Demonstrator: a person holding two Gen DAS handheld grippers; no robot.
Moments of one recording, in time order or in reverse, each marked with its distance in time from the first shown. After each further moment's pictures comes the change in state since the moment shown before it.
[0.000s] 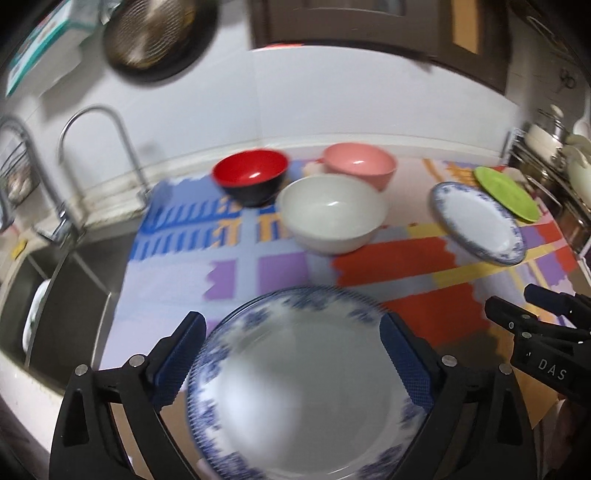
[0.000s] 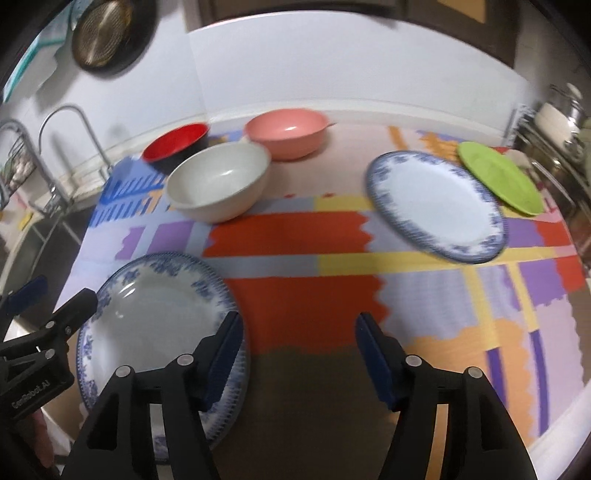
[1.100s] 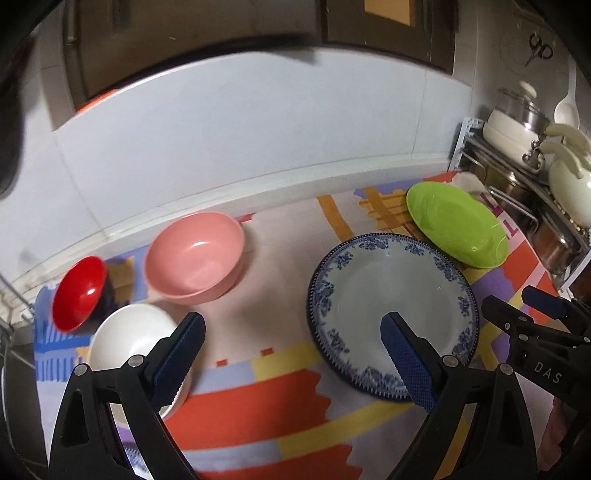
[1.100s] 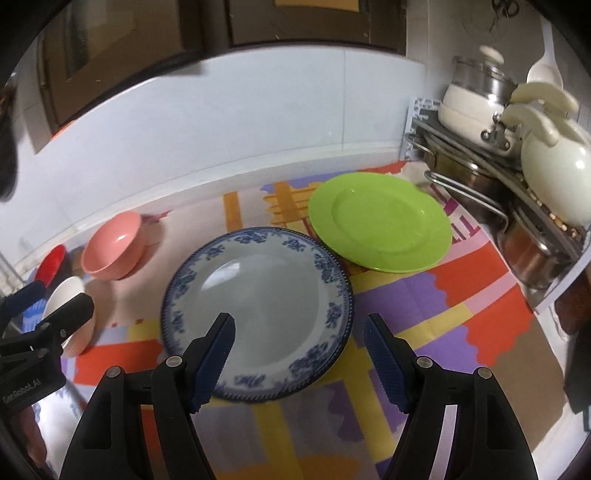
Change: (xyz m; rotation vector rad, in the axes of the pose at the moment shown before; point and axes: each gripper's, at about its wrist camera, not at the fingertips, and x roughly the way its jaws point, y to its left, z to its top) left arm 0.100 -0.187 0.143 0.152 0.011 -0.152; right arm 0.024 -0.210 0.093 0.201 -0.092 -0.151
